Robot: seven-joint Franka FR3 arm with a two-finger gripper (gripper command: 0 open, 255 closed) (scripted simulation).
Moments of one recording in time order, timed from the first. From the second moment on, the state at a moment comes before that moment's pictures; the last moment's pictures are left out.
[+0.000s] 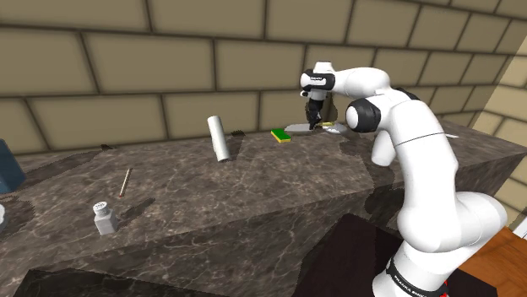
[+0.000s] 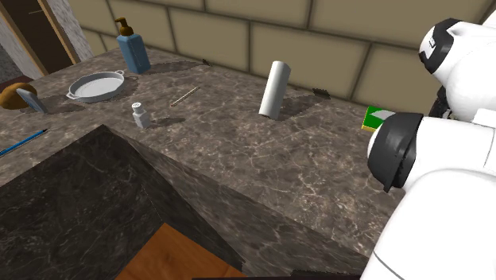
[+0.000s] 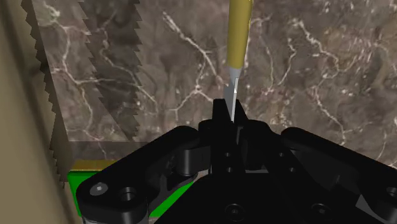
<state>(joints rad) -0.58 0.82 -0.21 -0.93 0.18 1.73 -1.78</state>
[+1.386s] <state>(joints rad) -0.57 0.84 -0.21 -1.05 0.18 1.86 -1.80</state>
